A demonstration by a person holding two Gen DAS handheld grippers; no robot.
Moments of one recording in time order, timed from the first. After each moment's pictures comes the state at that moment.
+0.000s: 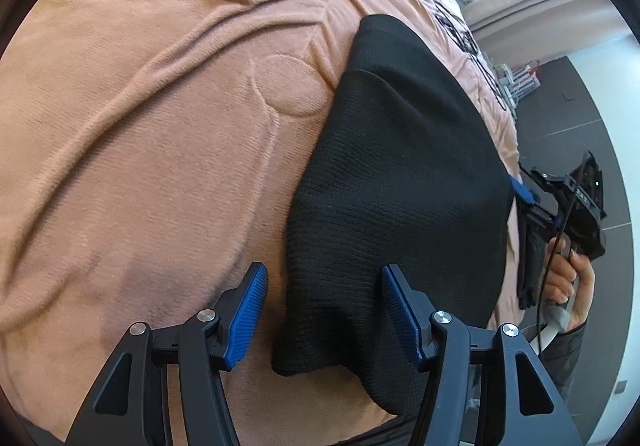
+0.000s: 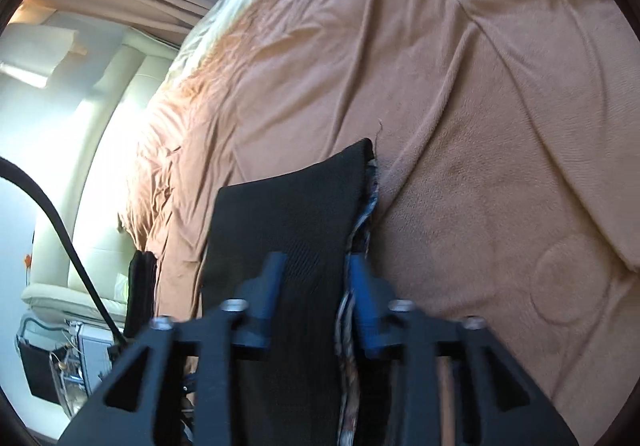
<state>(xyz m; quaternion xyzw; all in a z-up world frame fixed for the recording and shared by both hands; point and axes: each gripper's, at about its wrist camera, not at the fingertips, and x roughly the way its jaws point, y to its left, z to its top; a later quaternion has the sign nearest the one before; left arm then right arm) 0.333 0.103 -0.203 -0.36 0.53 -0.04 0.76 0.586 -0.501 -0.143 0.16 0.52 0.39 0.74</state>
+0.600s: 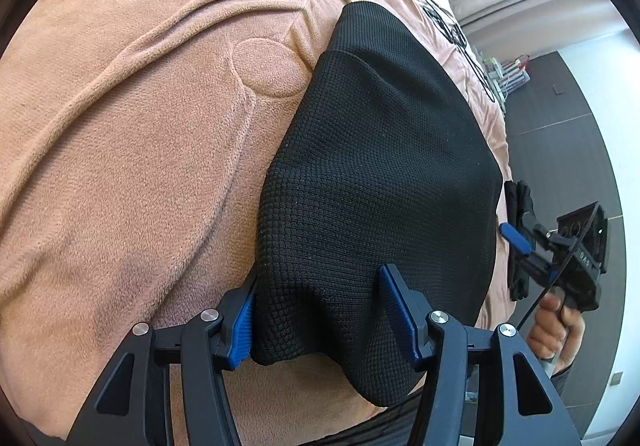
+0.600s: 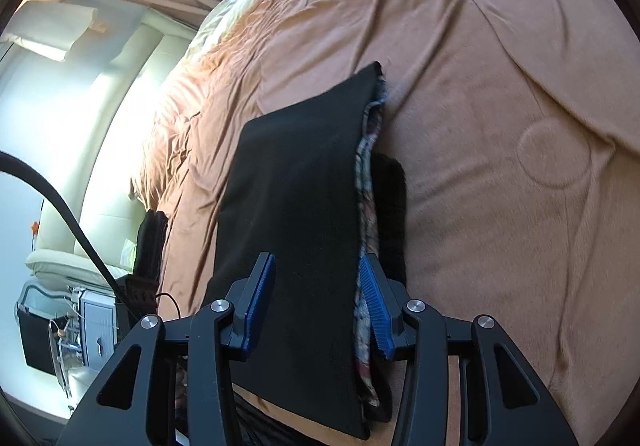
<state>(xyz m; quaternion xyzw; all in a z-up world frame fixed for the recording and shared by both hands) 0.328 0.092 -0.204 -0.37 0.53 -0.05 0.76 0.533 -0.545 -0.155 0.15 0.53 0.41 0.72</state>
